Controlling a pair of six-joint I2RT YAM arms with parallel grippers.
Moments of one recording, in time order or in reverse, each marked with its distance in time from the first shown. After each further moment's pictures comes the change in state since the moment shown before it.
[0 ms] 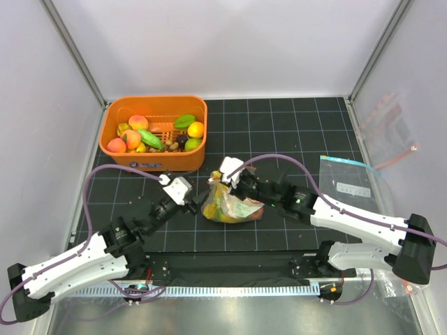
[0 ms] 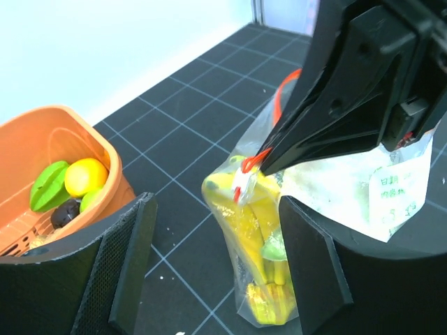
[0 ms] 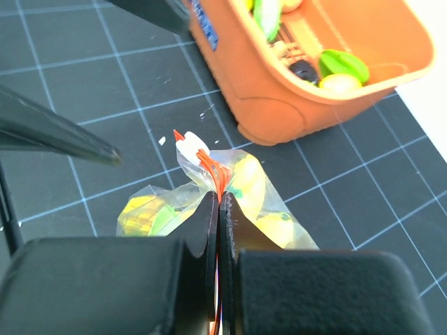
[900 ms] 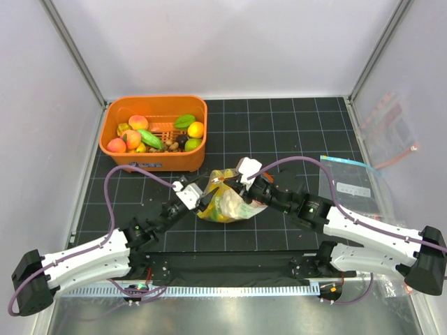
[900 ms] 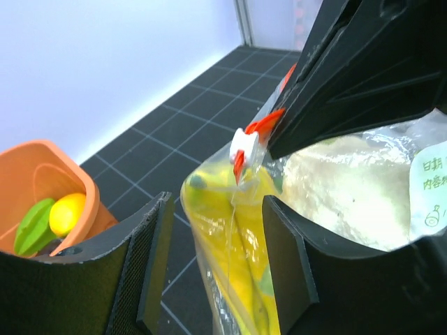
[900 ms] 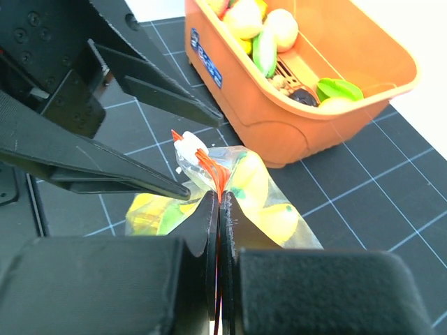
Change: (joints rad) left arm 0.023 0.160 -0.161 0.407 0.082 0.090; right arm -0.002 -0.158 -0.132 0.142 -0.006 0.112
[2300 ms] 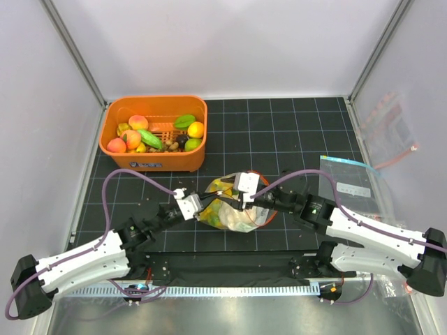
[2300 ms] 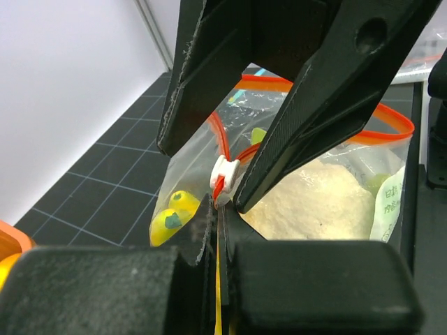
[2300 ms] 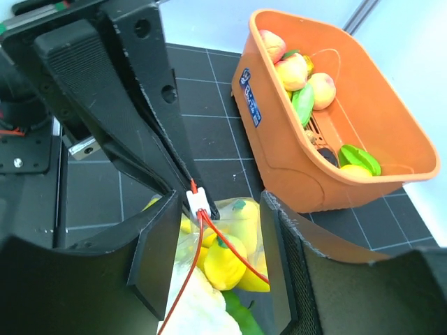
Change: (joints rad) left arm 0.002 -0.058 0.031 -0.087 0.288 0.012; right arm 0.011 -0.027 0.014 0.008 -0.230 -0.179
